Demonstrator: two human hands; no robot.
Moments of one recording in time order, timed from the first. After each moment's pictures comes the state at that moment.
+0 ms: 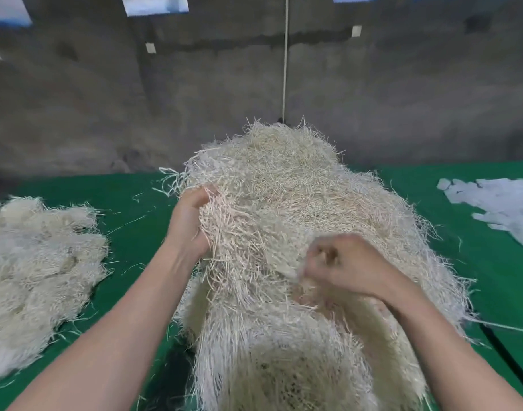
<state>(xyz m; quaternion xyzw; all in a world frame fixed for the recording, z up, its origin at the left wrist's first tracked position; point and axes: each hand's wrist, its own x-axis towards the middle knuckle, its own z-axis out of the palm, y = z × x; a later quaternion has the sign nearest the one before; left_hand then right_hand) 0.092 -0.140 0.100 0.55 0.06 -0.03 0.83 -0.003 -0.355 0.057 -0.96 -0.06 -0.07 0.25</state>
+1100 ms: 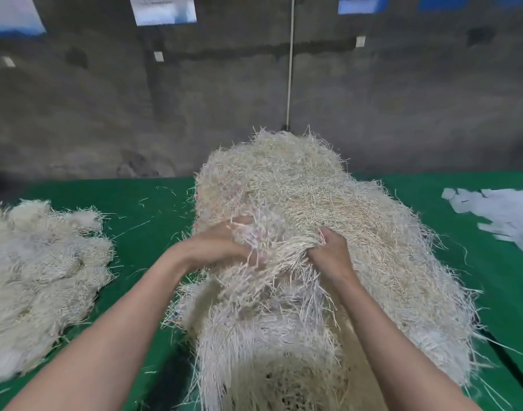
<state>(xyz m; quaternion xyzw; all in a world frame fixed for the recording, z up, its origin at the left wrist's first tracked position) 0.102 -0.121 0.087 0.87 -0.23 -0.24 0.36 0.056 -0.325 0.014 -0.75 0.16 -0.14 0.62</state>
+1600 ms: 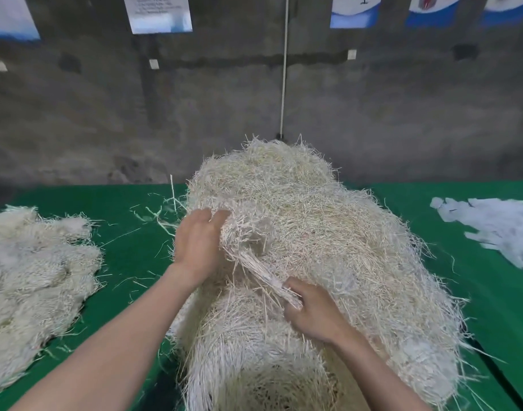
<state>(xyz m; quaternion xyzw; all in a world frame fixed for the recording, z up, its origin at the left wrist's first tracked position) 0.116 -0.132 0.058 0.92 -0.21 0.31 0.08 0.018 -0.331 -0.028 -0.94 -0.02 0.00 0.35</state>
